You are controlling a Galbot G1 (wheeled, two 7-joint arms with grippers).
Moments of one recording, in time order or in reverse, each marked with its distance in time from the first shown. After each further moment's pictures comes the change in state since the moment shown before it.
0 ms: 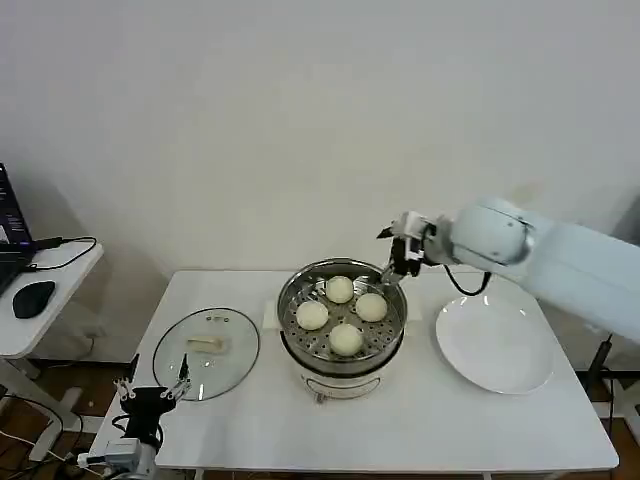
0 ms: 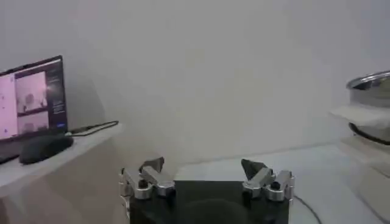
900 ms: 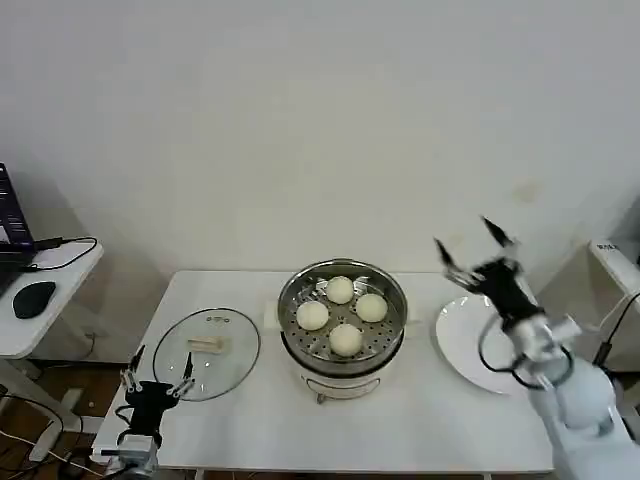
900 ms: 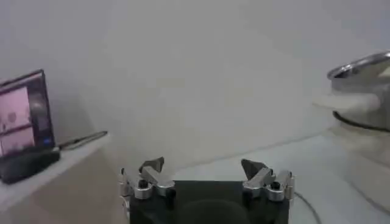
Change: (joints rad) left arm -0.042 0.046 0.016 0.062 0.230 -0.007 0.019; right arm -1.636 0.471 1.682 0.231 -0.293 0.653 0.199
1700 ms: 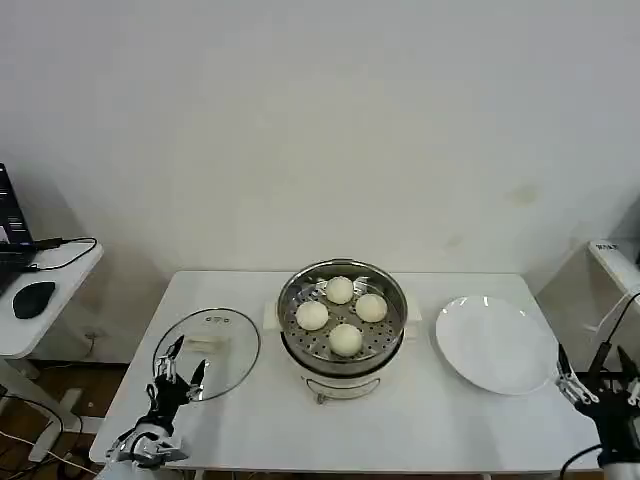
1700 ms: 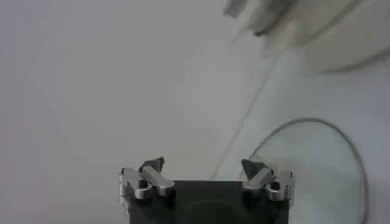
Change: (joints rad) left arm -0.170 0.058 0.077 0.277 0.768 -0.071 0.070; right arm -0.473 0.308 0.387 0.069 0.020 0.120 0.011
